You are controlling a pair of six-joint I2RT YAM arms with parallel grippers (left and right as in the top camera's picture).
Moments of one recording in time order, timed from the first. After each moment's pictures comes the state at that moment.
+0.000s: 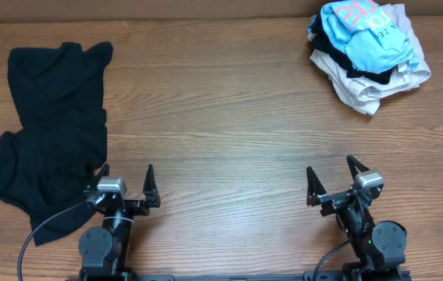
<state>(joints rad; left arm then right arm) -0.03 0.02 0.01 -0.08 0.04 -0.13 0.13 0.01 0.04 -0.07 -0.16 0.12</state>
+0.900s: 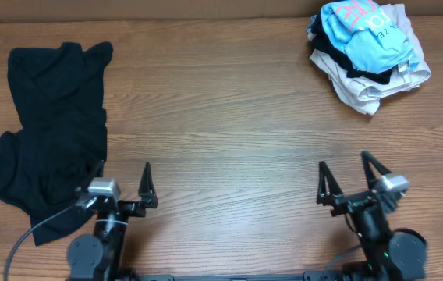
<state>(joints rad) -0.03 0.02 0.17 -0.16 0.07 -0.13 0.13 0.02 0.22 -0.13 -0.14 0.22</state>
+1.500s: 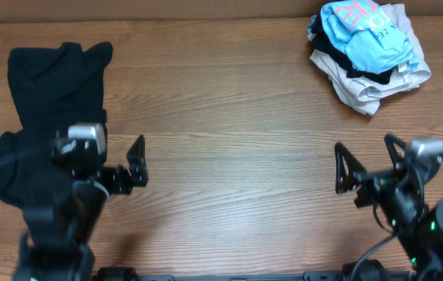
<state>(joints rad) -0.03 0.67 0.95 -0.67 0.12 -0.12 0.13 0.53 0.94 -0.66 -0.15 0.18</state>
